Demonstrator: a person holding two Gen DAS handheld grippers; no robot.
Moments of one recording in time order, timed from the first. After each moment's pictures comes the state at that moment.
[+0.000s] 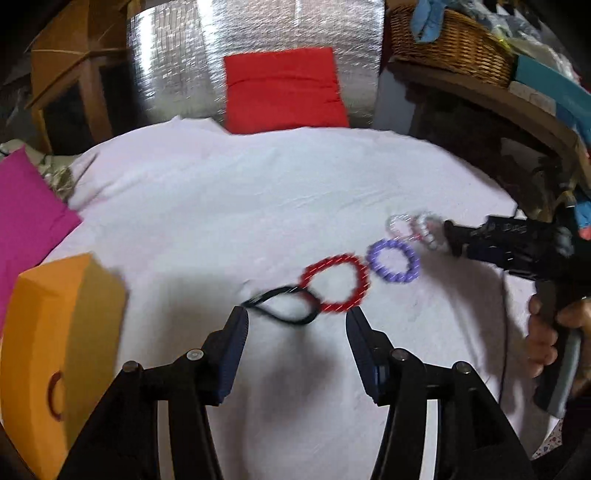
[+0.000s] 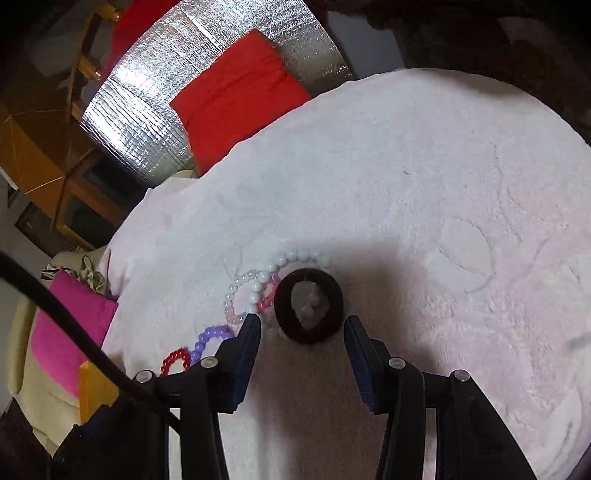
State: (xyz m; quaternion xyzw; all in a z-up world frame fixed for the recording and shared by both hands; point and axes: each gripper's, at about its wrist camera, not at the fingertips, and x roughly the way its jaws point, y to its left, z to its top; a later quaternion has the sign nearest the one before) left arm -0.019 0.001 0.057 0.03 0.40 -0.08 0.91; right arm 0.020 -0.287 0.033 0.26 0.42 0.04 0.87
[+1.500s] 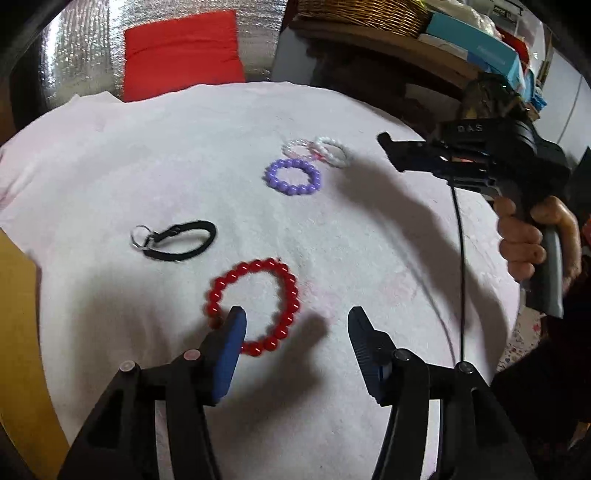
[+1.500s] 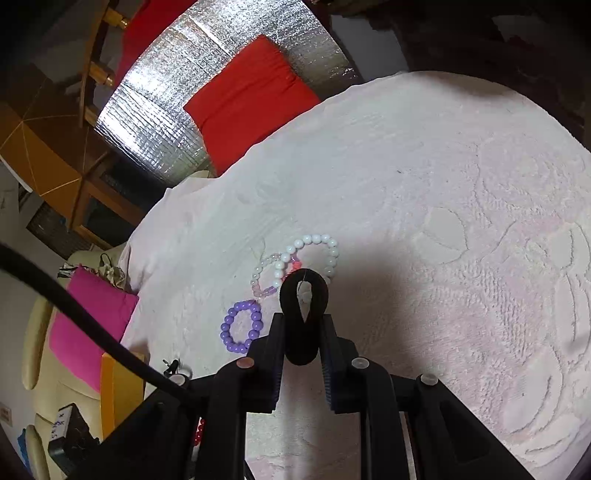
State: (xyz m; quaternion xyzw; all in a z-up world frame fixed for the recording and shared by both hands) left arm -0.051 0.001 0.025 0.05 0.46 -0.27 0.84; right arm -0.019 -0.287 0.062 0.27 0.42 0.06 0.86
